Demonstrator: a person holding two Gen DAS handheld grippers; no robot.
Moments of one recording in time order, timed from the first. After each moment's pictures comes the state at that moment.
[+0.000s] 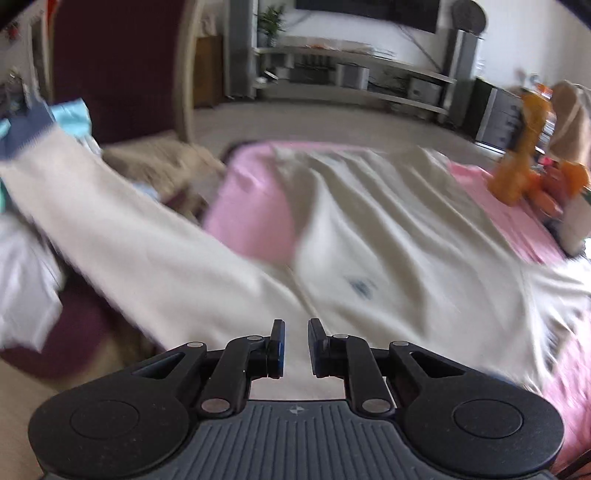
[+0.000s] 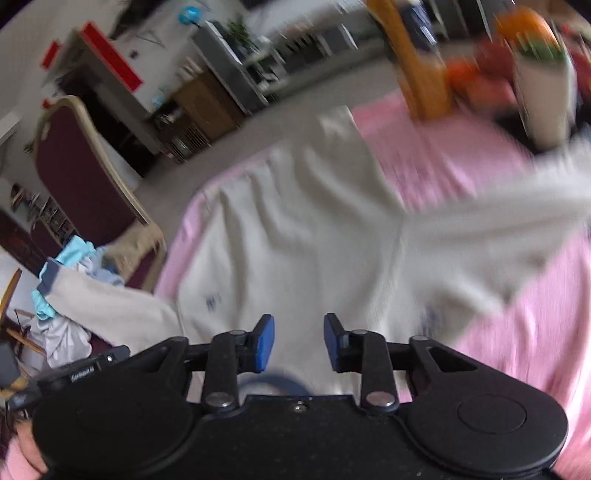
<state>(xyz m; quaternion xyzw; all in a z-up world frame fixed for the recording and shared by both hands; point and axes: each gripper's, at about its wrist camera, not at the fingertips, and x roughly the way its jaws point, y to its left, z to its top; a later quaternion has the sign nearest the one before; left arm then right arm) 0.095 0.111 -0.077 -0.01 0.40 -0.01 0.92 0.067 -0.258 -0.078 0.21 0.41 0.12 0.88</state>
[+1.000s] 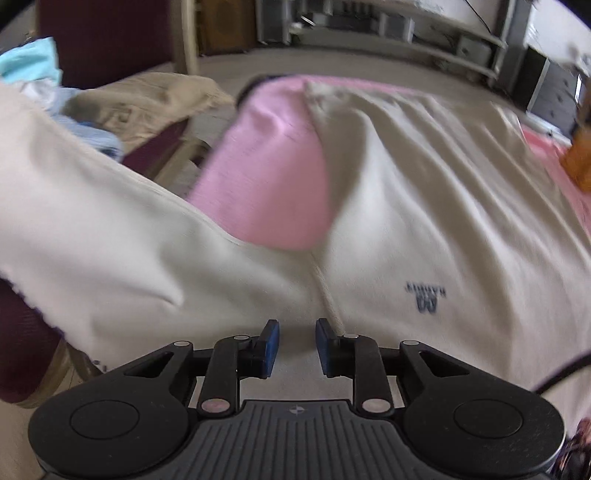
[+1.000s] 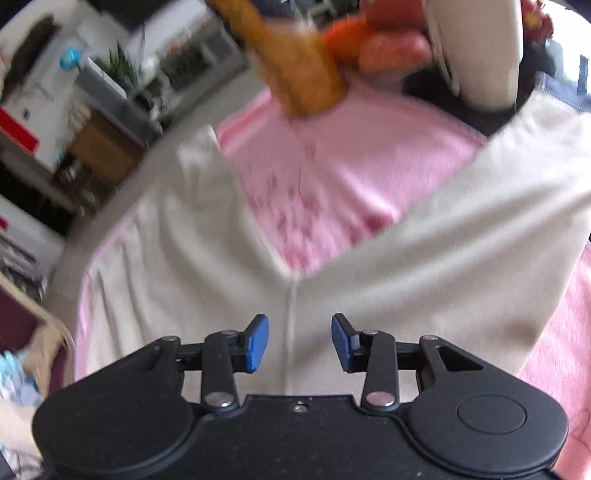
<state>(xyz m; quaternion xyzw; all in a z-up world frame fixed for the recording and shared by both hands) 0.177 0.103 -0.156 0.00 0.48 0.05 0.88 0.175 -0.325 -0.181 0.29 0.47 -0.06 0.83</state>
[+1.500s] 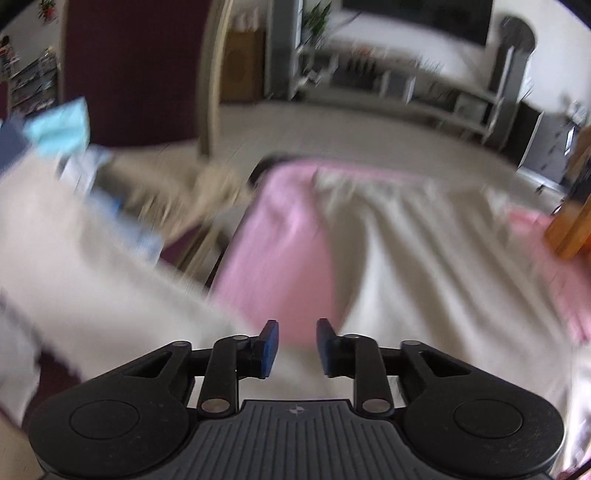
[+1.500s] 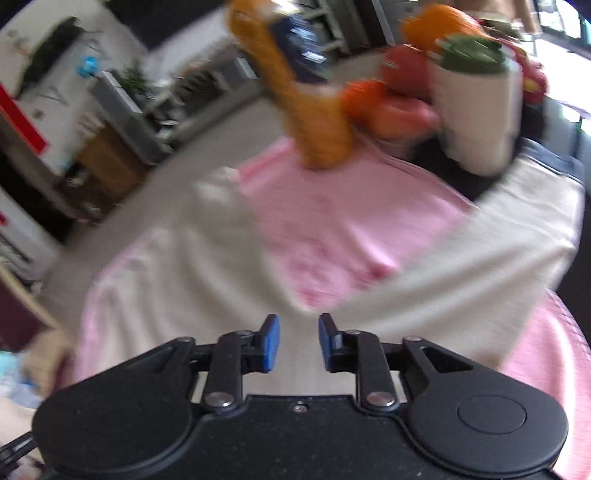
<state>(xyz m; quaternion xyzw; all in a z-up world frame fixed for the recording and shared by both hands) 0.199 0.127 -0.074 -0.04 0.39 0.04 0.92 0.169 -0.312 -0.111 0.27 0.40 -0.03 0.87</state>
